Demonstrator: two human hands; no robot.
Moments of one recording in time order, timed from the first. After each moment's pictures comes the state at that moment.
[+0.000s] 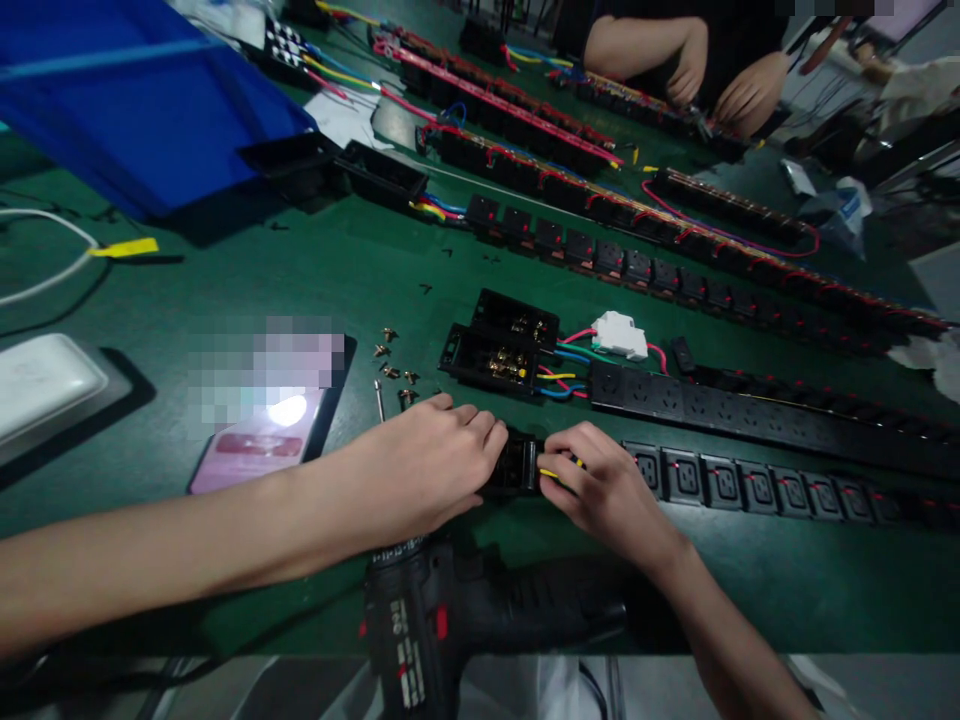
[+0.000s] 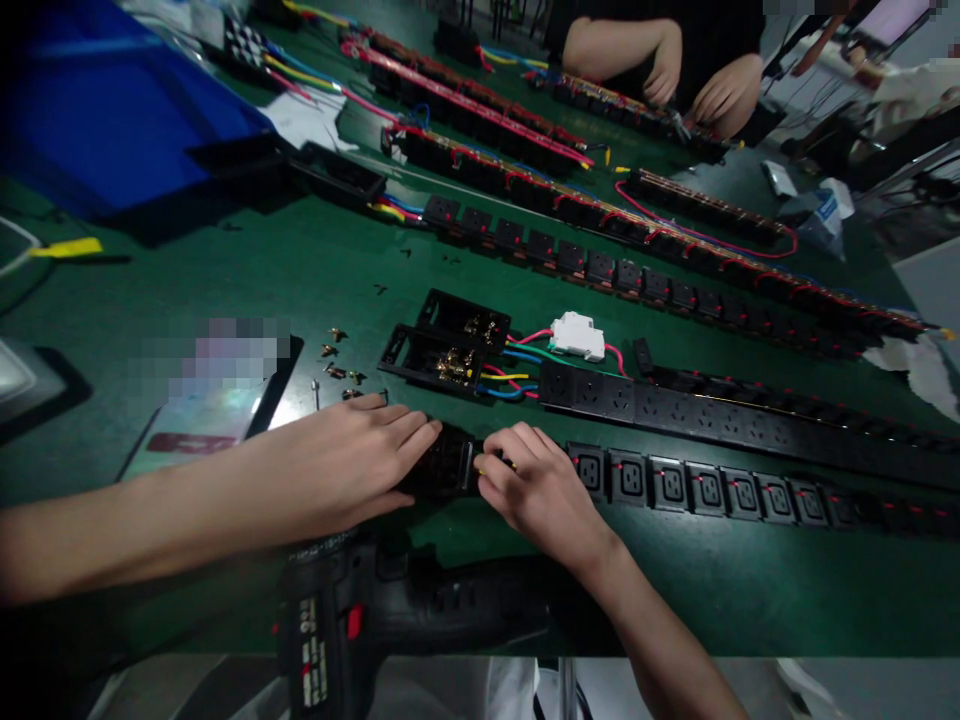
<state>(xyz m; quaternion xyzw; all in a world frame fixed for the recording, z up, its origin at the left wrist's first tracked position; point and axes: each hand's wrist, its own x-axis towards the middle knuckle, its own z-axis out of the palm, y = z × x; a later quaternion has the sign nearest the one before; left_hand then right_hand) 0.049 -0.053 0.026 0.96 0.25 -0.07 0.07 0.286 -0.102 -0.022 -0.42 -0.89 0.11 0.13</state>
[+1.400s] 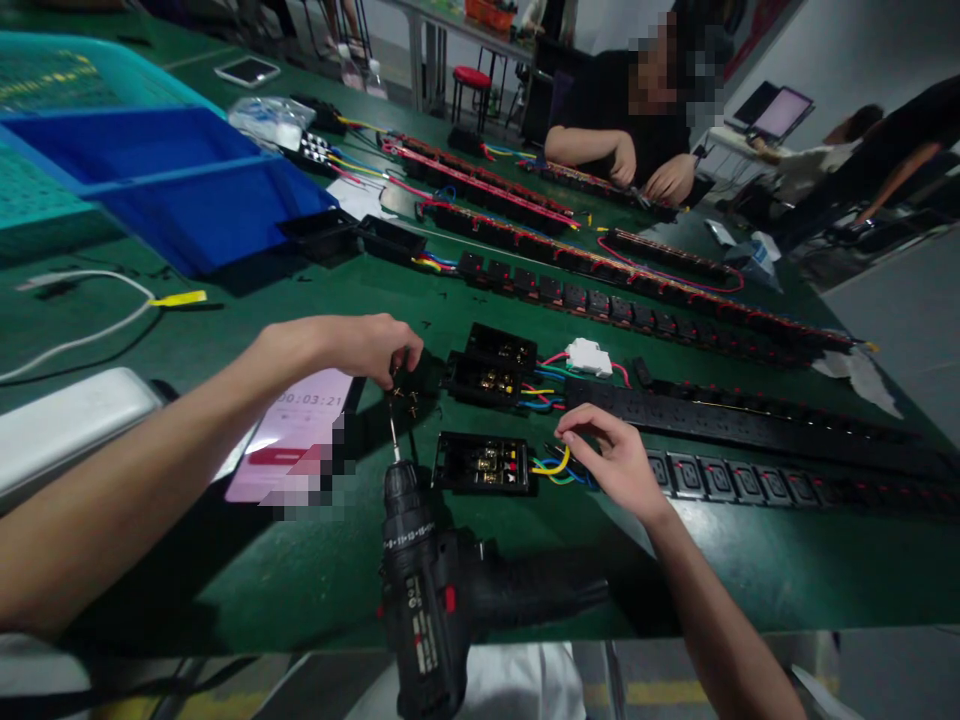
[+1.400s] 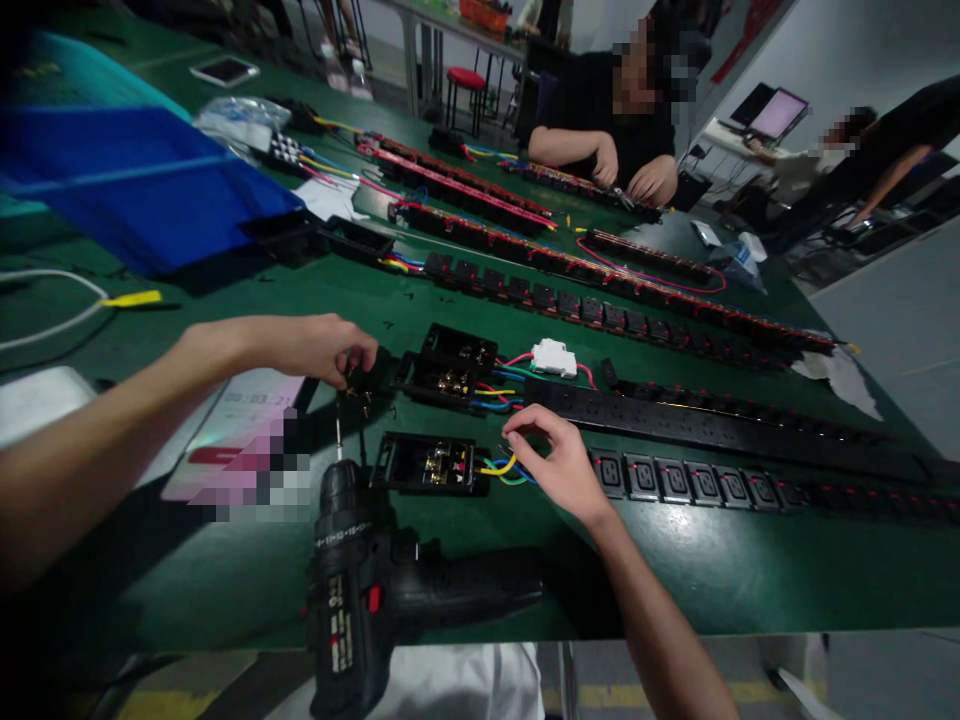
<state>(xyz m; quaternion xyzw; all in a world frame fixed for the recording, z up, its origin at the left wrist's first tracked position) -0.033 0.093 -0.003 0.90 0.36 -0.15 0.21 0.304 -0.090 -0.011 -0.50 -0.68 0.37 0.39</state>
